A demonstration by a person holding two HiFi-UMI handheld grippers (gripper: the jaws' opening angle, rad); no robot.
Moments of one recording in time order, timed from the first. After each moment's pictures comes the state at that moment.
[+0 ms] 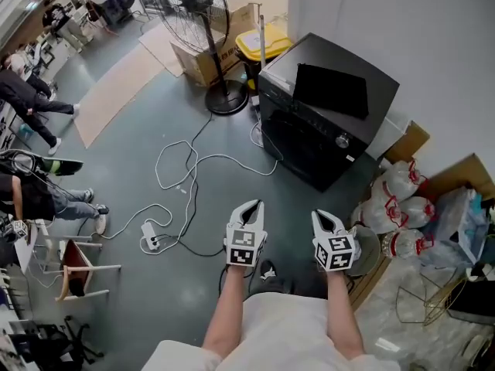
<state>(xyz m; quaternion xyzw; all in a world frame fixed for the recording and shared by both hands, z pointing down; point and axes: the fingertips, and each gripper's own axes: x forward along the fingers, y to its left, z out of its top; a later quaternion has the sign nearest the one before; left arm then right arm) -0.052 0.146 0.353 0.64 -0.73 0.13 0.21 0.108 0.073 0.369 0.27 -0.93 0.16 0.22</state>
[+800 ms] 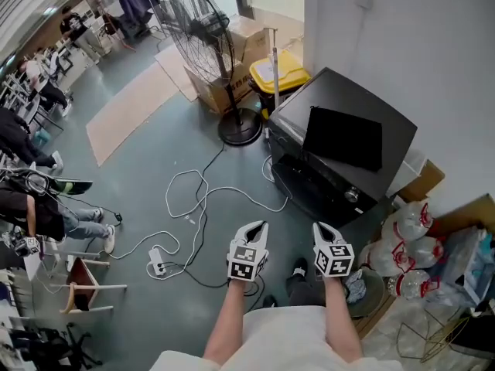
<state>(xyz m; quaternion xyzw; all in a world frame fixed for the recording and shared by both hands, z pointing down) -0.120 0.025 0.372 0.64 -0.72 0.14 0.24 0.017 -0.079 0.393 0.26 -0.92 0.22 0.21</state>
